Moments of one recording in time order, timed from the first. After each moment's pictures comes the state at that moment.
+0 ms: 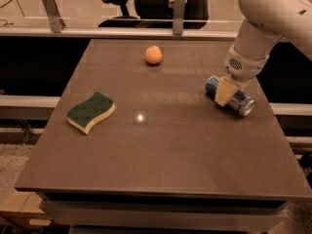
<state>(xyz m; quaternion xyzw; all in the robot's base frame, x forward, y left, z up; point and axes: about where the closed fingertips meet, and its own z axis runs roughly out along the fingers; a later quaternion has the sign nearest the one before) 0.572 -0.215 0.822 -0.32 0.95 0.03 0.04</state>
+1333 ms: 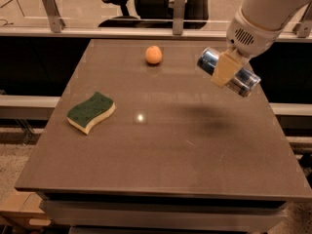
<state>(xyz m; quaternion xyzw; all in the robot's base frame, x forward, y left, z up) 0.530 -0.173 0.932 -0.38 0.91 0.00 0.14</state>
